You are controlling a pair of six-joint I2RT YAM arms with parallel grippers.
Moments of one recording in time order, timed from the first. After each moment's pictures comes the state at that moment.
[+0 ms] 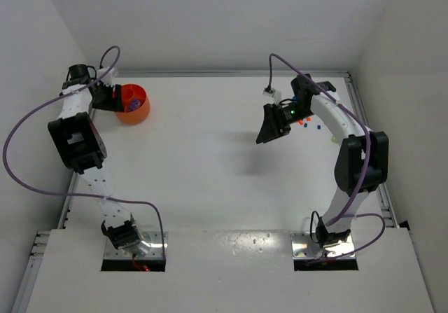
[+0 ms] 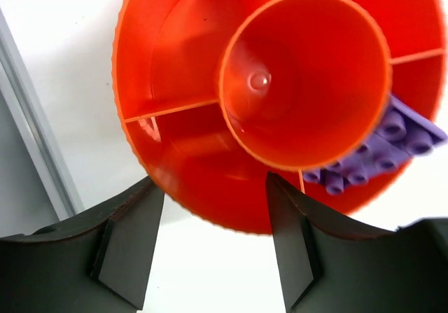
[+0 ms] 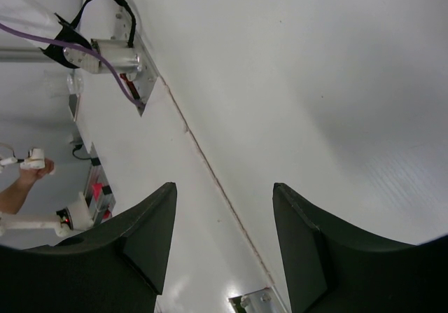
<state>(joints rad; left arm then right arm) 0.39 2.17 1.87 -0.69 0.39 0.47 0.17 1.81 1.48 -1.07 -0.95 -0.27</state>
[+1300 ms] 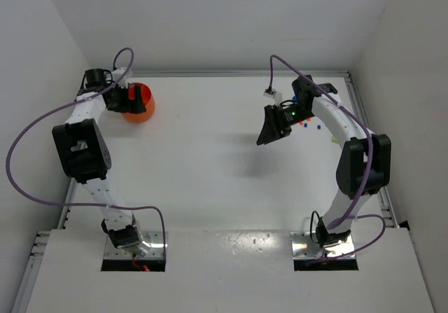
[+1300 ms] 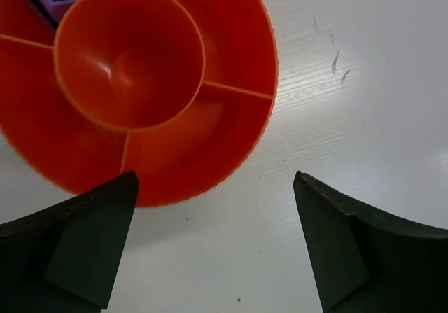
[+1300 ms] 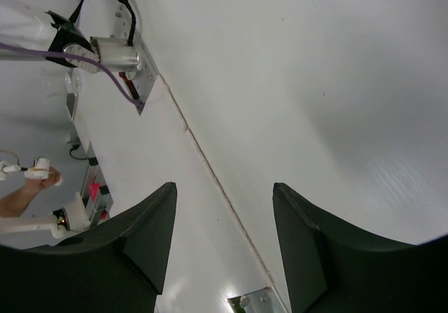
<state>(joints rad) 0.29 1.93 1.54 -0.49 0.48 0.30 0.17 1.78 1.46 -1.06 -0.95 -0.27</state>
